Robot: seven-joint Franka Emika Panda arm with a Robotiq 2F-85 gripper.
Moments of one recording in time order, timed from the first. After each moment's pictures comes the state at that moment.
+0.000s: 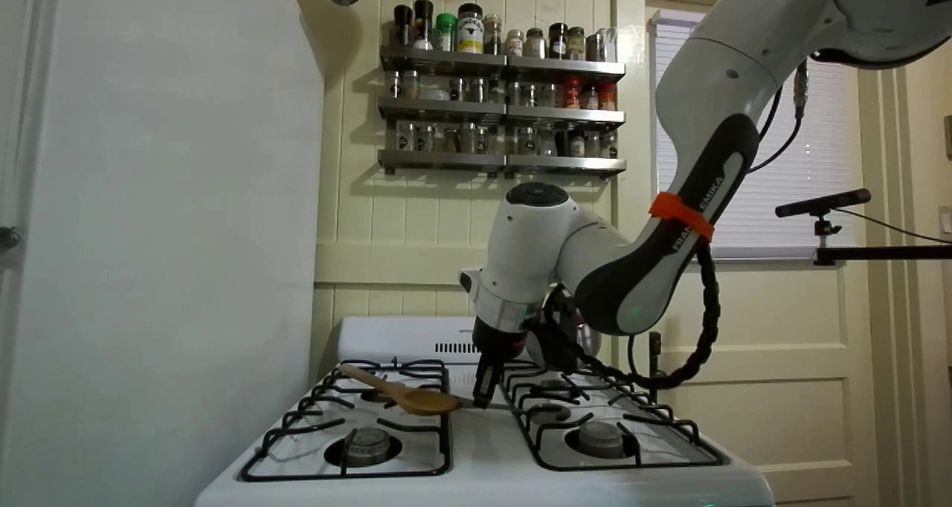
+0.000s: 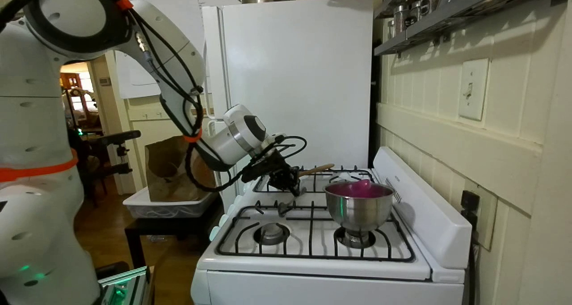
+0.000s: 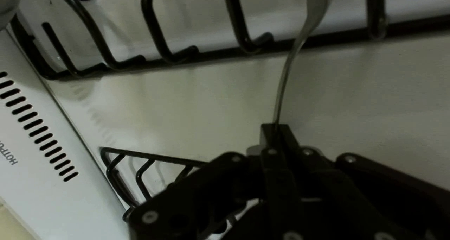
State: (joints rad) arm 0.14 0.08 0.18 -2.37 -1.07 2.76 0.47
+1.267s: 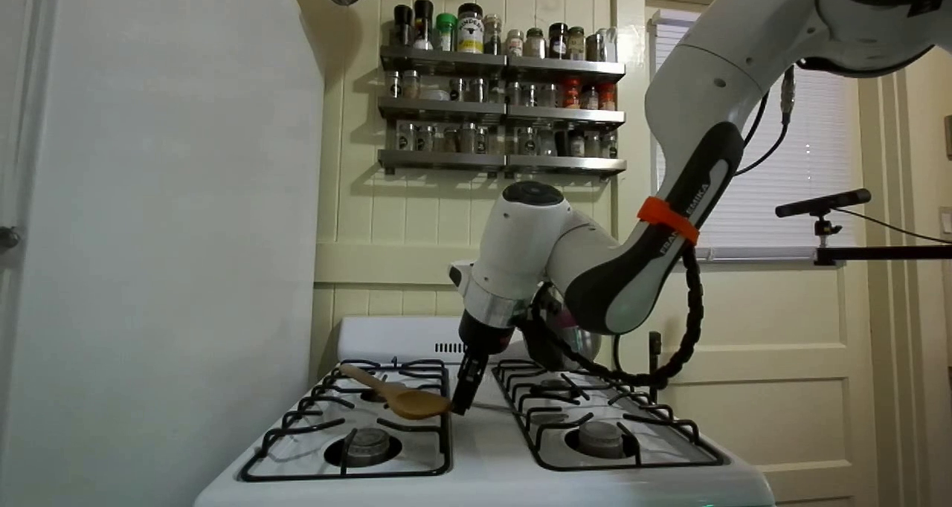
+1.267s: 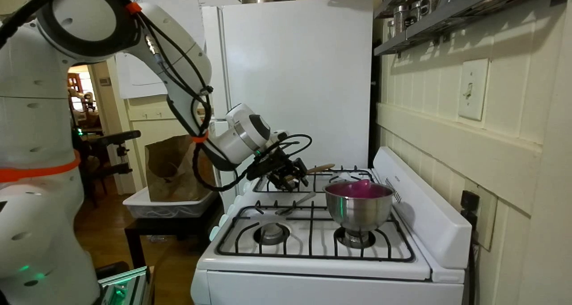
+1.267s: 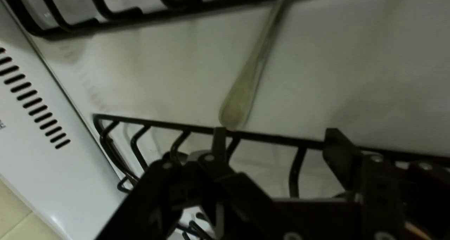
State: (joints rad) arm 0.13 0.12 0.18 -2.32 -1.11 2.83 0.47
